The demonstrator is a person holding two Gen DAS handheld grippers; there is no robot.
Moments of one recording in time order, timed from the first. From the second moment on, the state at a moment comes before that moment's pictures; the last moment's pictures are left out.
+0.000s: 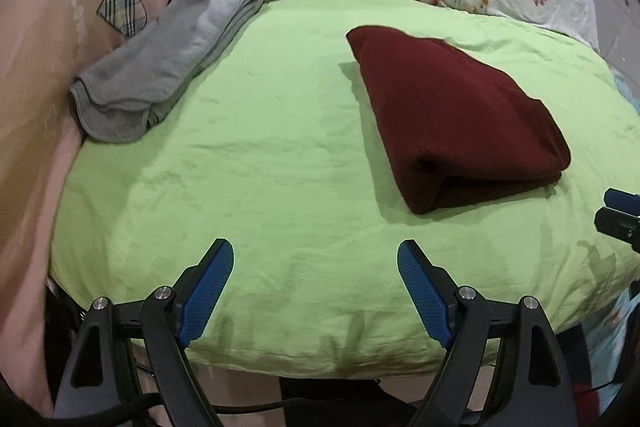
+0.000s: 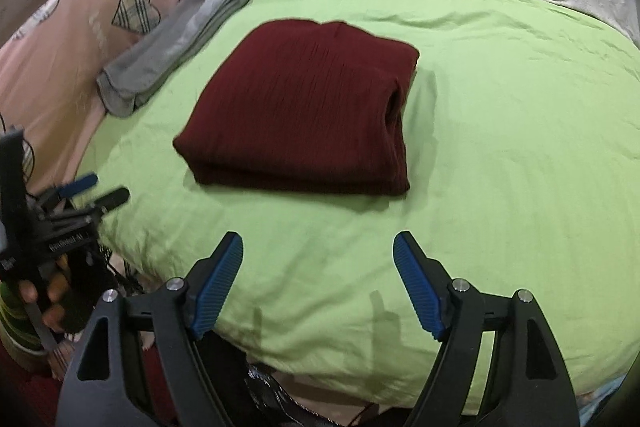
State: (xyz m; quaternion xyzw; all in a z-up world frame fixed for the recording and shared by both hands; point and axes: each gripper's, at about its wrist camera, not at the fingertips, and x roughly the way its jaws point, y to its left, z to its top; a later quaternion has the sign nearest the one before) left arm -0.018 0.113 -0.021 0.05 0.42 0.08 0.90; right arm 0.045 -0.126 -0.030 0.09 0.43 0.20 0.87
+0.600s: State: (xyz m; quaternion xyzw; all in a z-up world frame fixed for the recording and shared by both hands) left arm -0.021 0.082 0.043 0.13 0.39 0.05 0.91; right arm 0.026 -0.132 0.035 0.05 0.39 0.22 0.89
